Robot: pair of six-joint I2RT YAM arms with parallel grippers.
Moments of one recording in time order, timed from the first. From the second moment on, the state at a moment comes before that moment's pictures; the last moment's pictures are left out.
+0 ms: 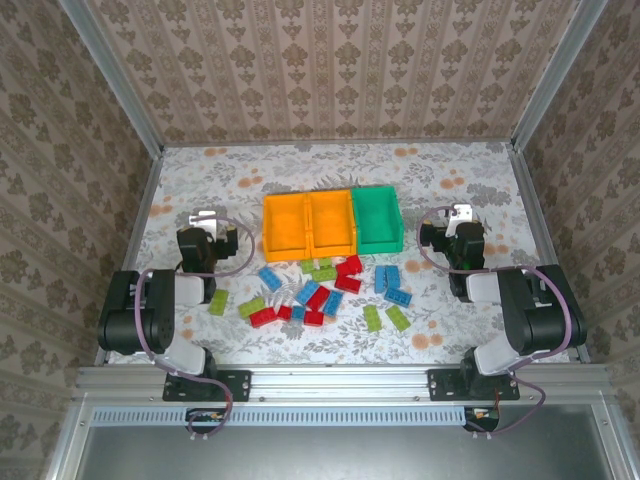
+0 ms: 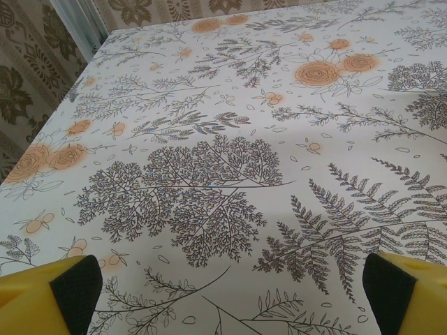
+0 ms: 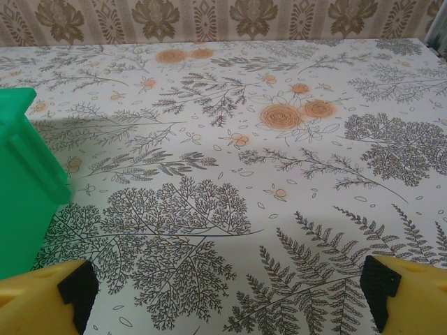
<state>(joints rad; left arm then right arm) -0.04 1.53 0.38 0.75 -0.11 0.10 0.02 1.53 0.39 0.77 0.10 0.03</state>
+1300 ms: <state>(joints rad) -0.33 1.64 1.13 -0.46 0.02 -0.29 0.16 1.27 0.80 -0.35 -0.01 0.40</state>
